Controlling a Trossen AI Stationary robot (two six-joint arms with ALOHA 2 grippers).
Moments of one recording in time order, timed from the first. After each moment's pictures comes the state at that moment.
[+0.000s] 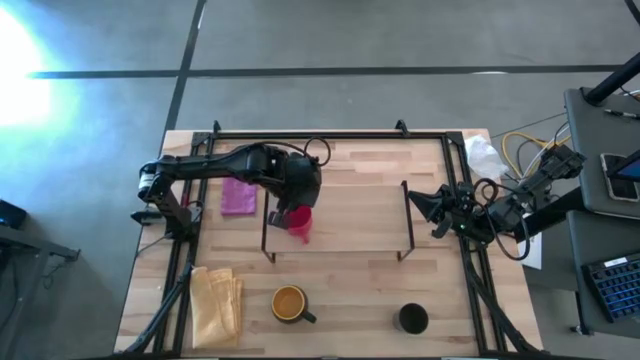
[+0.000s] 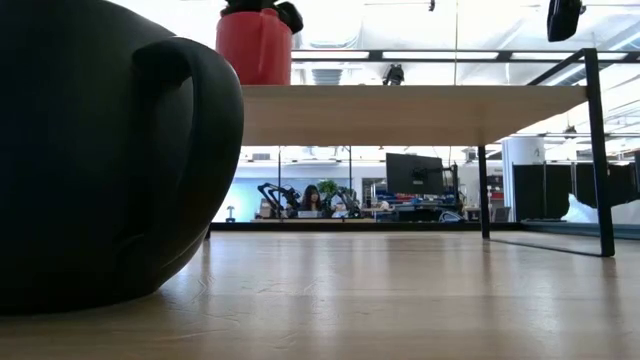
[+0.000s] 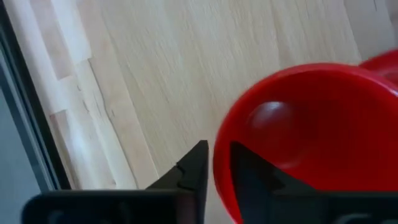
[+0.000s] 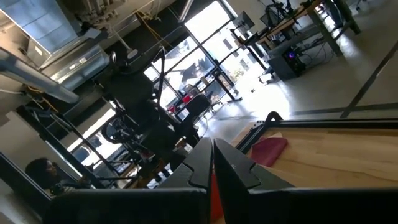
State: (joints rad) left arm 0.04 1.71 1.84 -1.32 -0.07 0.40; right arm 0.65 0.75 0.47 0.57 1.10 0.46
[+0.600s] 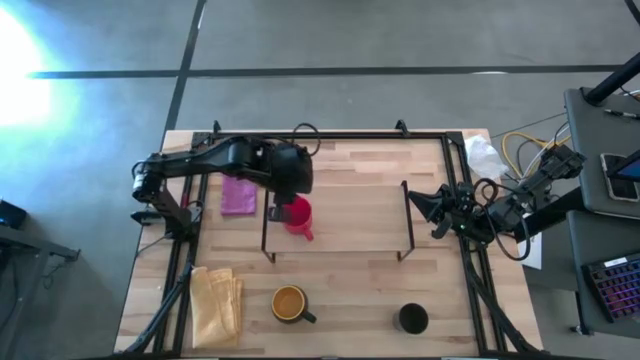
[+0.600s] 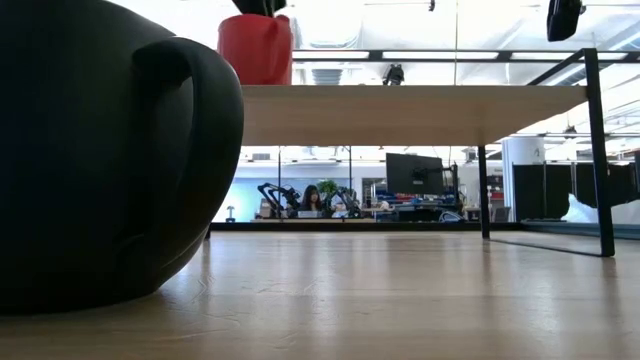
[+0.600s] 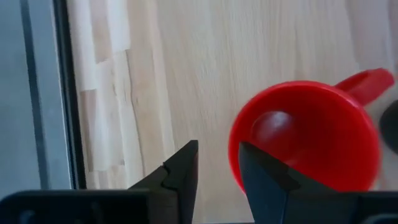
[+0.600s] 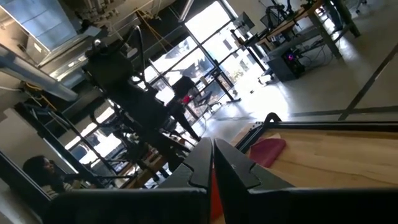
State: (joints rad) left arm 0.04 1.67 1.94 -1.38 -0.14 0.21; right arm 0.65 0.75 0.47 0.57 1.10 0.45
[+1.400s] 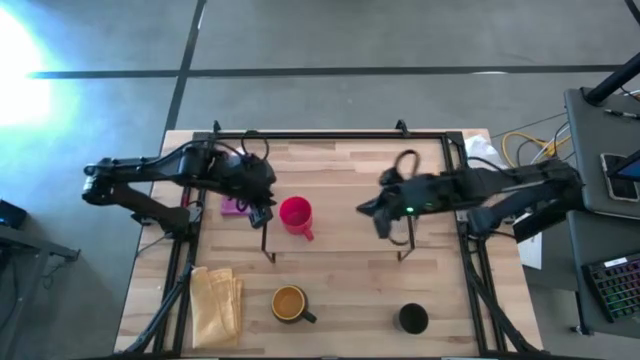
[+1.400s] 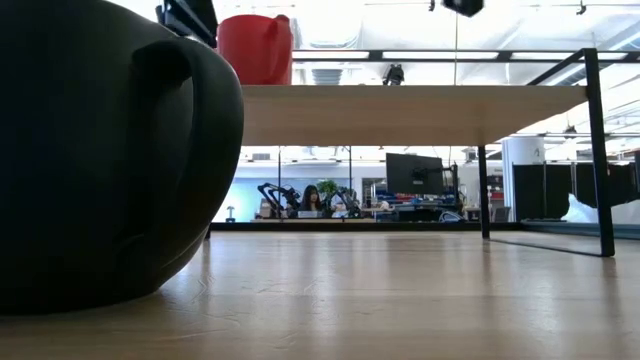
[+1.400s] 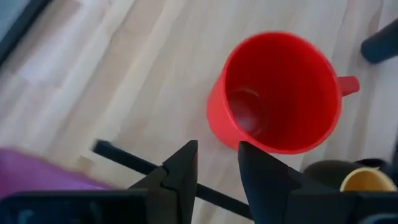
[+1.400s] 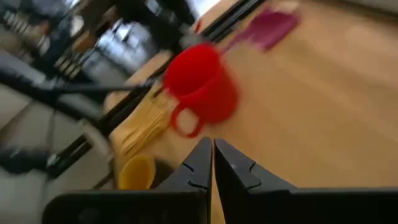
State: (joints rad) left arm 0.01 1.25 1.41 -1.10 -0.09 -0.43; right arm 0.20 1.27 1.28 -0.57 0.23 0.79
